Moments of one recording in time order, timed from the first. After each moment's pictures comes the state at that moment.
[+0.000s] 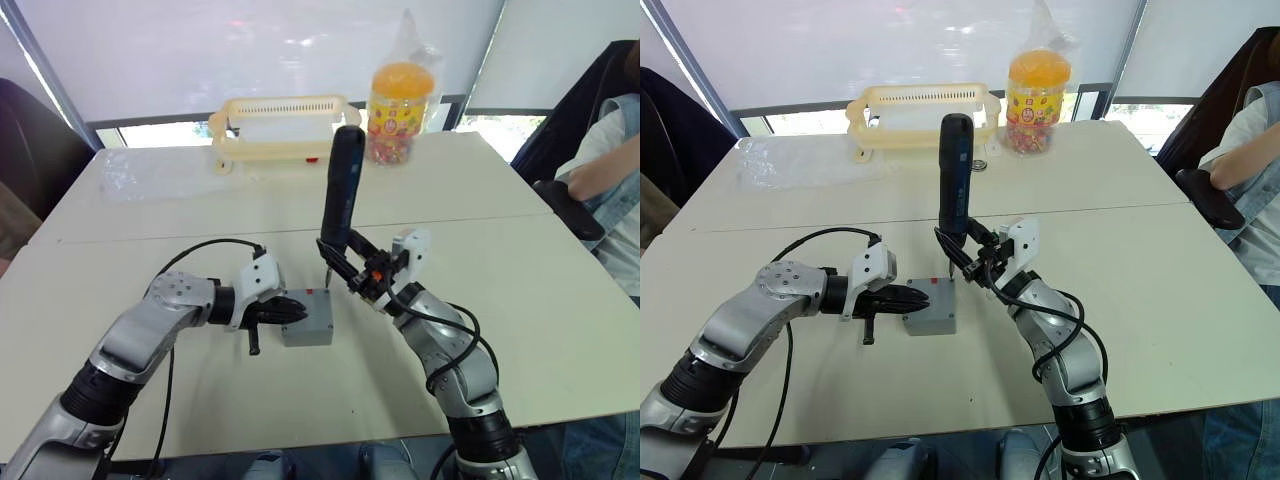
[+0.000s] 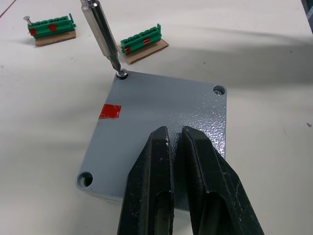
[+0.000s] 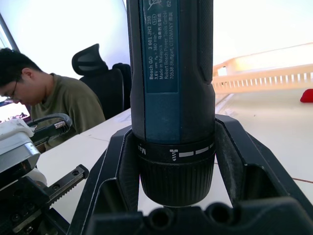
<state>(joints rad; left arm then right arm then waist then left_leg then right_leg) -0.48 0.71 -0.24 -0.27 -0.34 0.61 -1.04 -0.33 -0.12 0.11 -0.26 0.37 0.26 0.45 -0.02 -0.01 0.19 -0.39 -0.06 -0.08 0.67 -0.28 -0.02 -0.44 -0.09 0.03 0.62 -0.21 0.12</state>
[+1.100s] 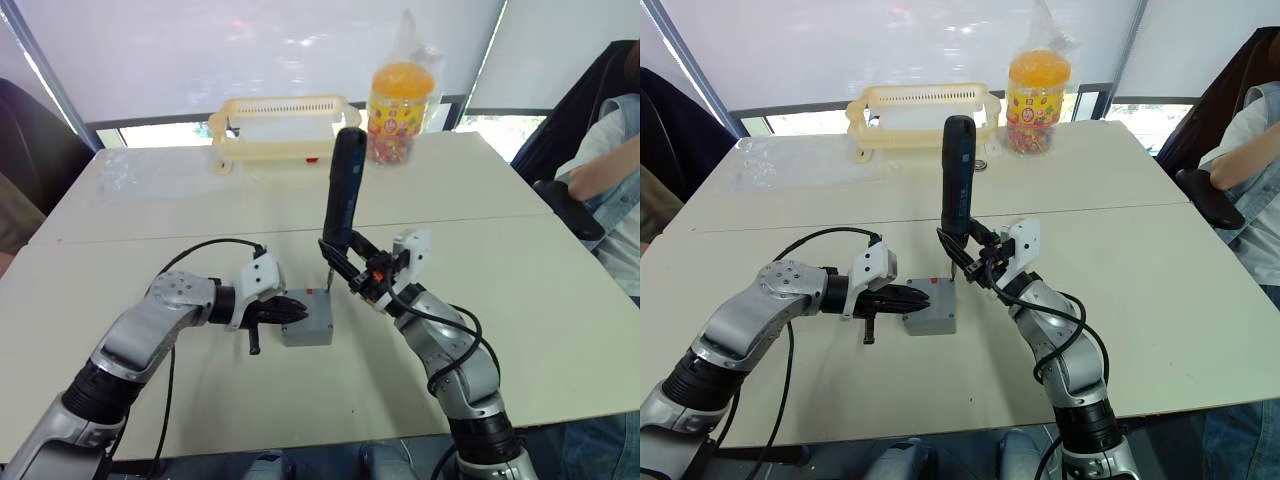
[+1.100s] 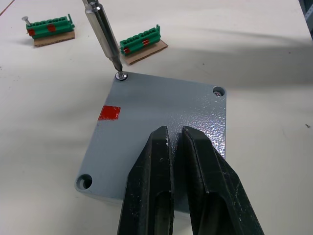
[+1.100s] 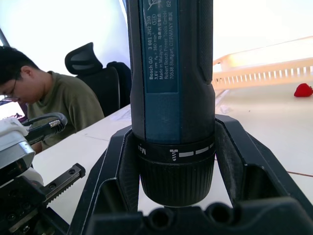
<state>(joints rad) -0.48 0.71 -0.24 -0.26 -0.34 0.61 -1.04 -0.32 -0.12 0.11 -0.28 0.38 0.29 0.43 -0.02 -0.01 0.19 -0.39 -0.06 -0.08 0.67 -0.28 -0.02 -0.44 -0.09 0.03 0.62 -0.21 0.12</state>
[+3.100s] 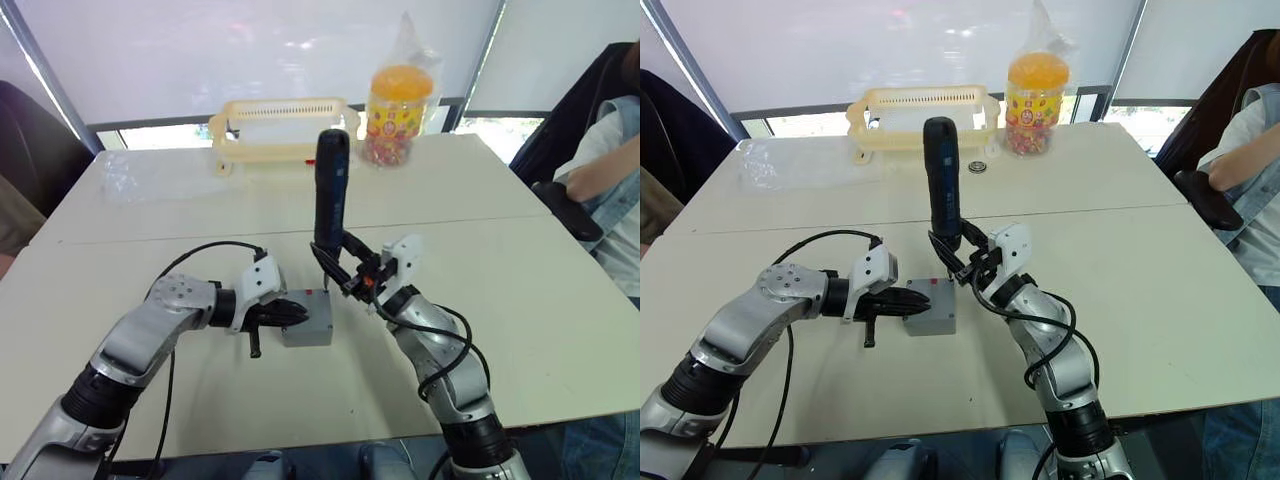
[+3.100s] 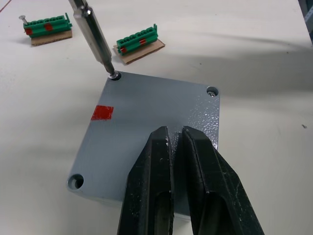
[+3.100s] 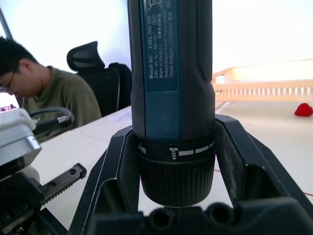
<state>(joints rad) -0.47 0.71 -0.24 -0.28 -0.34 0.63 -1.03 -0.31 -0.11 0.17 -0.24 0.26 0.17 0.43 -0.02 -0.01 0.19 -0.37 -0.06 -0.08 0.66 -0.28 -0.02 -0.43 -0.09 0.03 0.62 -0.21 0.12</state>
